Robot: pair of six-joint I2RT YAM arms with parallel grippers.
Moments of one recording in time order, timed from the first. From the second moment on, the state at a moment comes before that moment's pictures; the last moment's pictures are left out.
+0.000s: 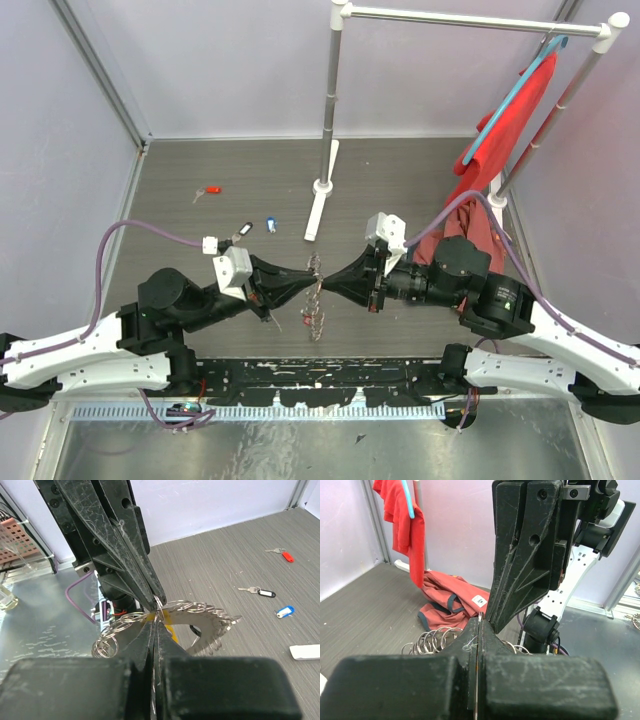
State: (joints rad) left arm -1.33 0.71 0.83 0.10 -0.08 -0.05; right arm 1.14 0.80 1.09 -0.33 -0.21 0.13
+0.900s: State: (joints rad) left arm -1.20 0.72 0.83 -0.16 -0.20 -0.03; right arm 1.14 0.85 1.10 -0.45 0.23 0.18
